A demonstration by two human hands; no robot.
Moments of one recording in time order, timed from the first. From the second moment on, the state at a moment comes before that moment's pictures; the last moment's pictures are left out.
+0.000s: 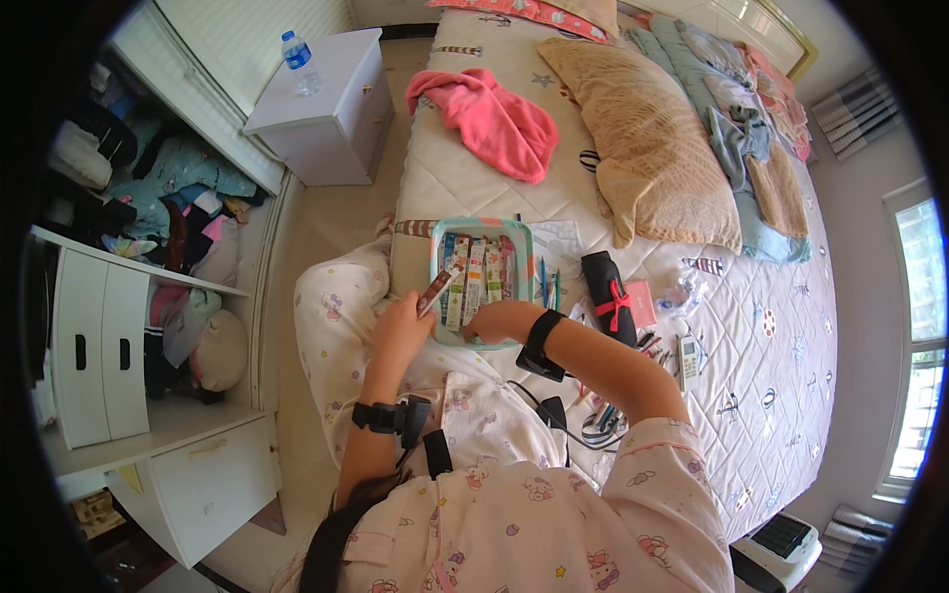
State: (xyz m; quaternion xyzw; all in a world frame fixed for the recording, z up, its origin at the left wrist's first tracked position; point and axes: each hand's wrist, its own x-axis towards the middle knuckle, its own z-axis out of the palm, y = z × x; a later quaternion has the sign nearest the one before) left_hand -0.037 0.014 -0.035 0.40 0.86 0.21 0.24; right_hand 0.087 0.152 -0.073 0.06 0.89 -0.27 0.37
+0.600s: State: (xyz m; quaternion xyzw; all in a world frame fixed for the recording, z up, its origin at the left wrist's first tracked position) left_hand -0.035 0.013 -0.029 0.39 0.86 0.21 0.25; right_hand 0.086 0.149 -0.066 0.10 0.90 -0.12 0.40
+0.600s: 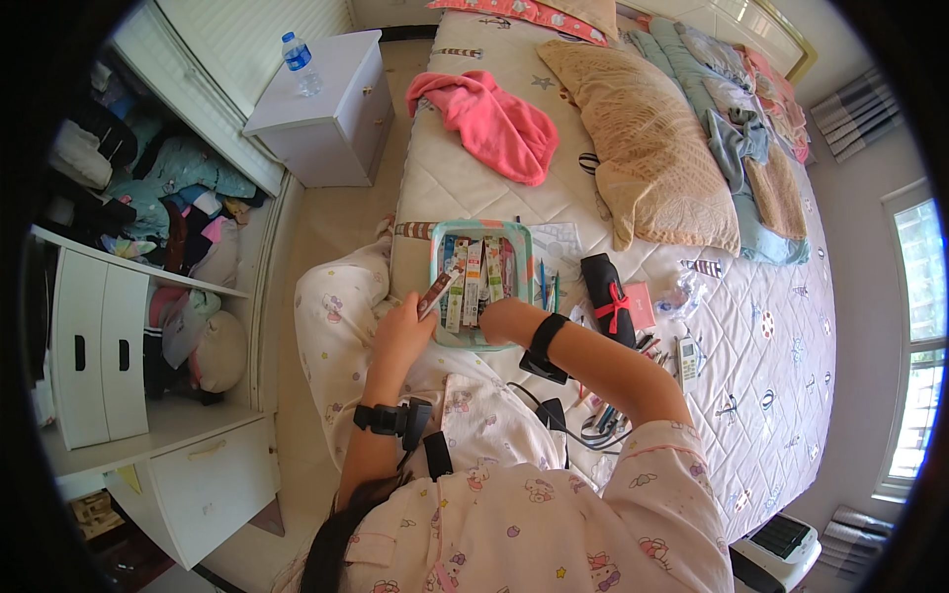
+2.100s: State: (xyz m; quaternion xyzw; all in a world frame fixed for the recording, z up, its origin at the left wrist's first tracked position) left_hand -0.042 0.010 -0.027 0.34 0.85 0.32 0.24; right_hand 0.048 0.205 -0.107 0.42 0.84 -0.34 0.00
